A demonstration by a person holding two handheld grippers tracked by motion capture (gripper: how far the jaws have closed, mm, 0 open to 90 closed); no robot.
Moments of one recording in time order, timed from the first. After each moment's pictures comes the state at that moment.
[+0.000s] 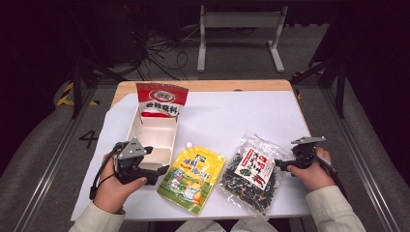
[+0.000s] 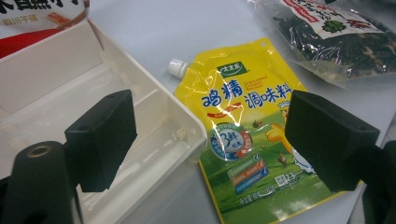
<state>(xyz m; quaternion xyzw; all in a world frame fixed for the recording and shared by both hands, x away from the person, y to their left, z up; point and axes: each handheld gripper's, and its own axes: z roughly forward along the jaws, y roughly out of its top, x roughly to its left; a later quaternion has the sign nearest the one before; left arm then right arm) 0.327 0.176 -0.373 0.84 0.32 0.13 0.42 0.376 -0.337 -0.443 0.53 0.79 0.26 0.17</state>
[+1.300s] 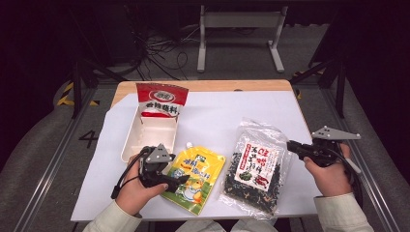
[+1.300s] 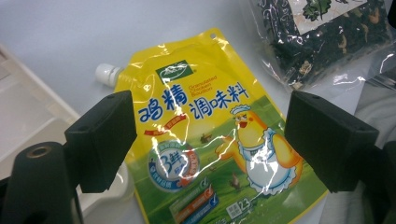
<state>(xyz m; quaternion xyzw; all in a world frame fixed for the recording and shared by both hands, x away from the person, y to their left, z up) 0.329 0.123 -0.390 0.87 0.27 0.08 0.40 0.328 -0.329 -0.345 0.47 0.75 0.40 0.22</state>
